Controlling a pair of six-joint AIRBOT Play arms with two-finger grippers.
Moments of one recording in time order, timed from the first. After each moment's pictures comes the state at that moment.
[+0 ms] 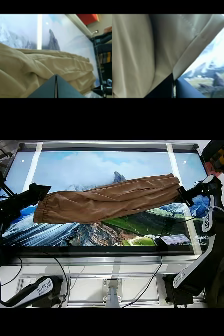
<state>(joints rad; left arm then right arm) 0.38 -1.14 0.90 0.21 -0.91 -0.87 -0.41 -2.13 1.99 -1.23 1.43 2.01</state>
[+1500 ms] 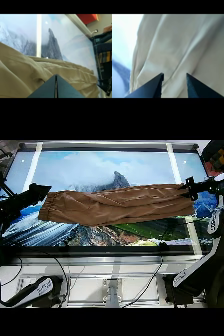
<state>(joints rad) 0.38 -1.14 0.90 0.21 -0.91 -0.87 -0.48 -2.08 2.00 -1.05 1.28 2.05</state>
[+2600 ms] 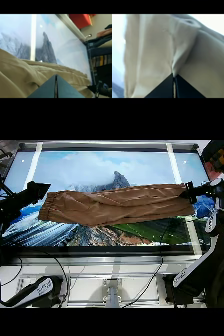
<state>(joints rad) 0.38 -1.14 0.90 0.15 -0.91 -0.87 -0.48 -2.16 2.02 -1.09 1.18 2.07</state>
